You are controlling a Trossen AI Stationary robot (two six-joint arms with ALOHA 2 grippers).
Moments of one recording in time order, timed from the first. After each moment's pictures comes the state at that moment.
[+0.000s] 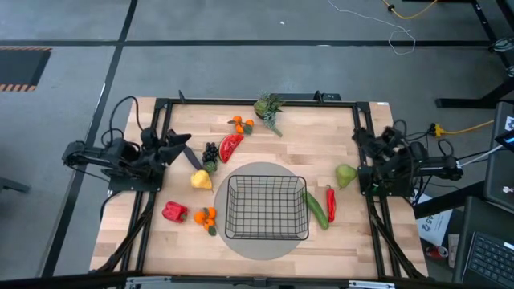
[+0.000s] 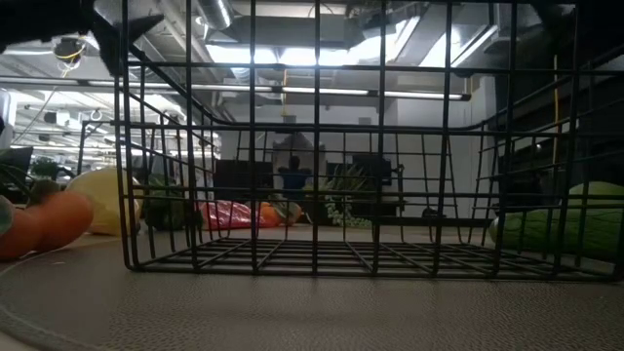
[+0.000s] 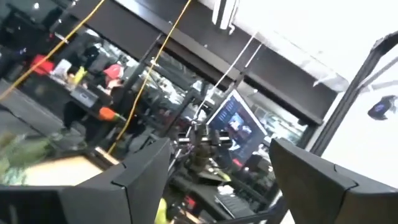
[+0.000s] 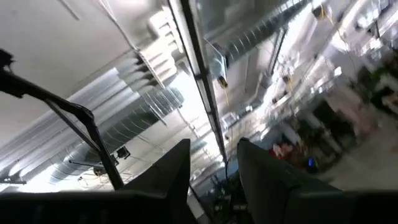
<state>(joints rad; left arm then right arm) -0.16 0.08 0.10 0.55 -0.43 -0.44 0.09 0.01 0.10 0.64 0.31 0.53</state>
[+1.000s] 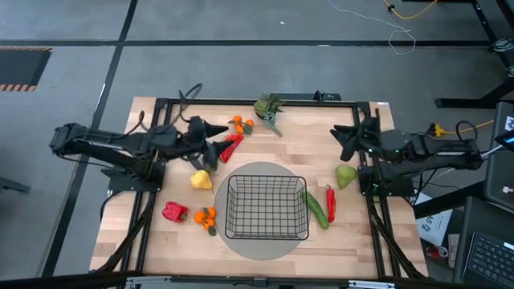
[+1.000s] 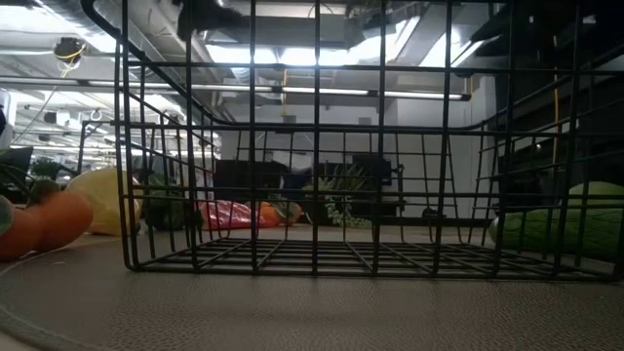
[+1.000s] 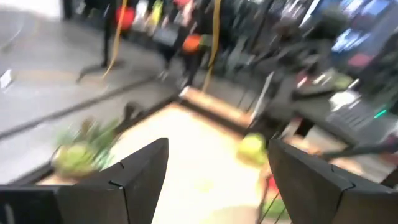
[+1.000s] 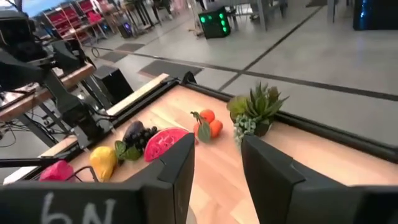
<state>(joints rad) -0.05 0.94 0.78 0.10 -0.51 -0.32 0.09 0.52 0.67 -0.45 0.66 0.58</state>
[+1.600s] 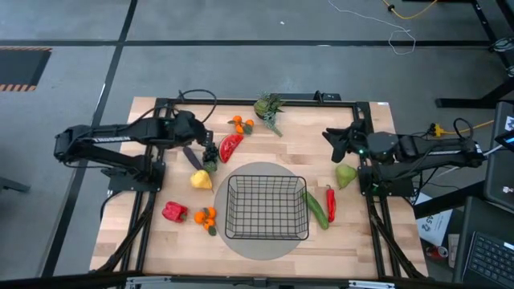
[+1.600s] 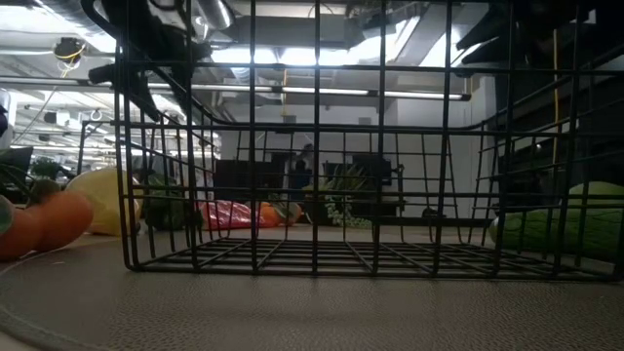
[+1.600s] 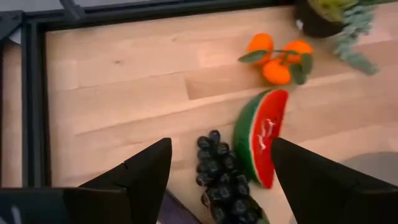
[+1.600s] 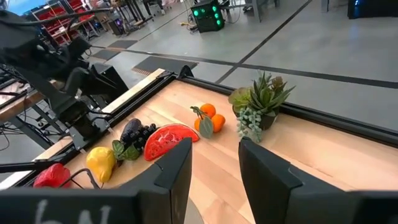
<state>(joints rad) 0.19 1.07 0.93 -0.91 -0.56 -1.07 0.09 0.62 0.67 -0.40 0.65 0.65</state>
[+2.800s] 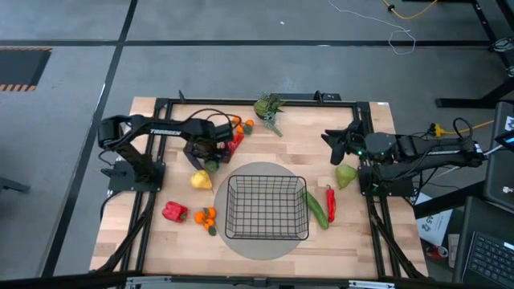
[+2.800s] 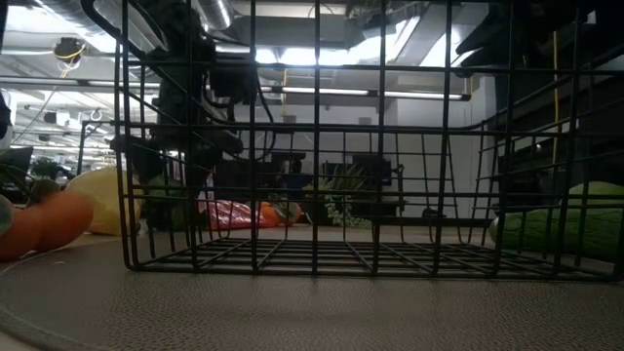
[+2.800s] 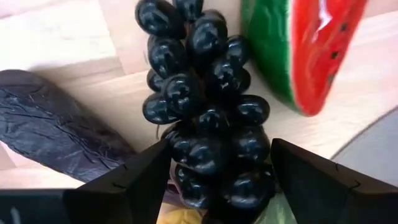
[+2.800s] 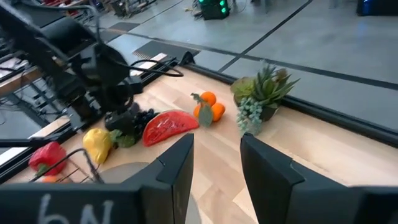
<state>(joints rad) 0.33 1.57 0.93 -0.78 -0.01 -1.06 0.09 0.63 0.67 -0.42 0.62 0.60</state>
